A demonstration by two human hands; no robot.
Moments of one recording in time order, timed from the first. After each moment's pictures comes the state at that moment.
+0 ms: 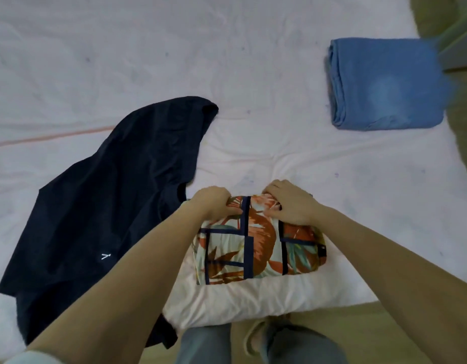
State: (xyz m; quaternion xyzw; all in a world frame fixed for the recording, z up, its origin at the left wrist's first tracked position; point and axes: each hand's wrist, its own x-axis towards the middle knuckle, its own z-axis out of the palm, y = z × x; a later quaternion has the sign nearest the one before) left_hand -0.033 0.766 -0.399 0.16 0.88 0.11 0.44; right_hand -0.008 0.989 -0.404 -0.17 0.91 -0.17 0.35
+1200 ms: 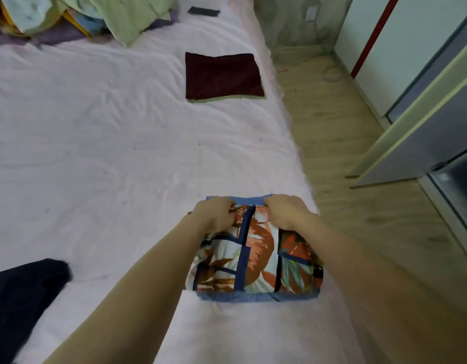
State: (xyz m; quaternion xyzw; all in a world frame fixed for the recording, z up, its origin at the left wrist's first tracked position) left_hand -0.337 1.132 -0.337 0.15 0.95 0.10 0.25; right_hand -0.334 1.320 -0.346 -0.09 0.96 -0.01 0.27
